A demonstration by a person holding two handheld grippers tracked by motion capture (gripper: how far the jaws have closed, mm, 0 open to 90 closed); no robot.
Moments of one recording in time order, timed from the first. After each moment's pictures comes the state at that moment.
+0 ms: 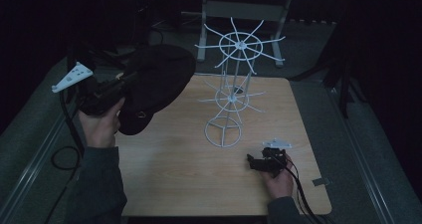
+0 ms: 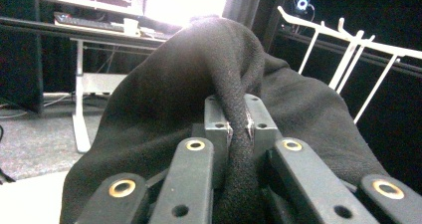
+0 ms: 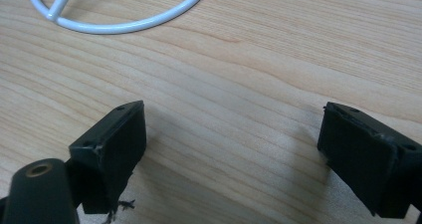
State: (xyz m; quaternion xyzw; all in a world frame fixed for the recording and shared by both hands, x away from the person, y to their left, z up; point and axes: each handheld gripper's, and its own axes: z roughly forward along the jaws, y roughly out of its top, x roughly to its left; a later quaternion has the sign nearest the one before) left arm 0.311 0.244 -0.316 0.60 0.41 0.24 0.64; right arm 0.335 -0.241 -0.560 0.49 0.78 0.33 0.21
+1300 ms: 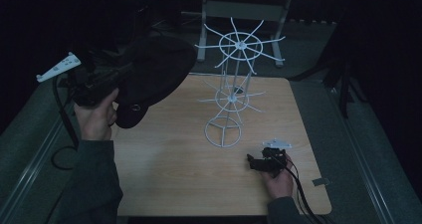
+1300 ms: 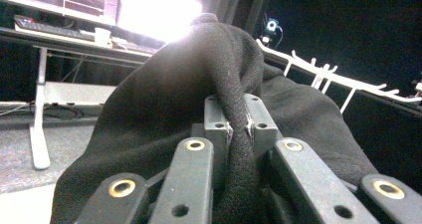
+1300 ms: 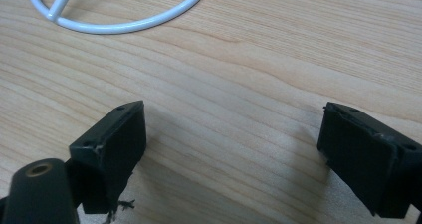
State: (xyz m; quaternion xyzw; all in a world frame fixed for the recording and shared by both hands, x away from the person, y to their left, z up) left arm 0.322 0.259 -0.305 0.59 0.38 0.19 0.69; right arm 0.335 -0.241 -0.560 0.49 0.78 0.33 0.21
